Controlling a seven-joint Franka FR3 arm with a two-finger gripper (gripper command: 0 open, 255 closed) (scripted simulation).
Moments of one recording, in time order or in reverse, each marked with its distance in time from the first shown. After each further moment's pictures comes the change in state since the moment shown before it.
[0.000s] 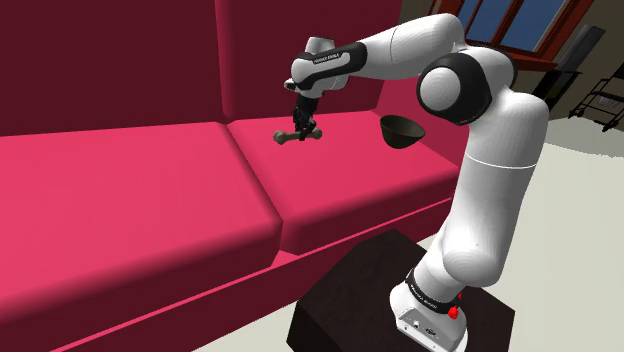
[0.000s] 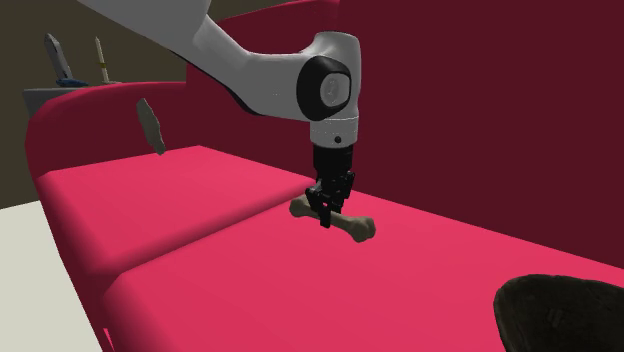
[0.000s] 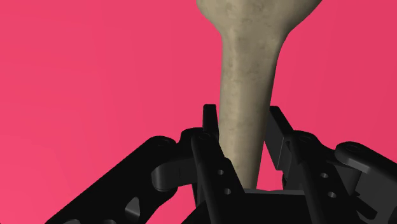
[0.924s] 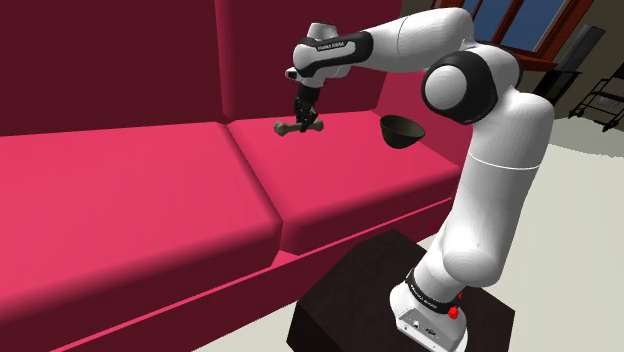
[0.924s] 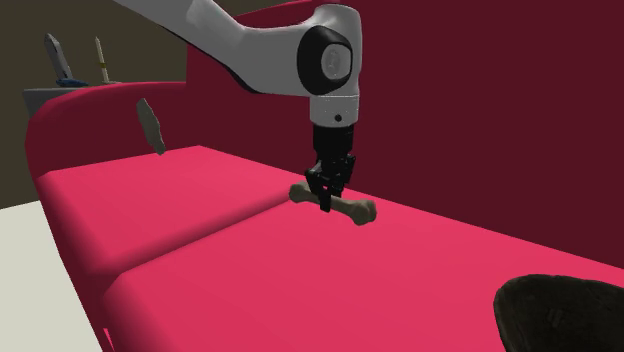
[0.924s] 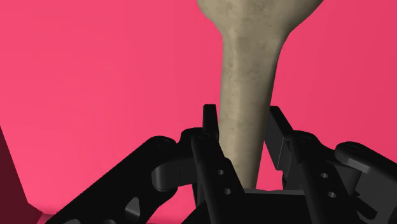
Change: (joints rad) arm 0.002 -0.025 -0.004 0.061 -0.014 -0.084 0.013
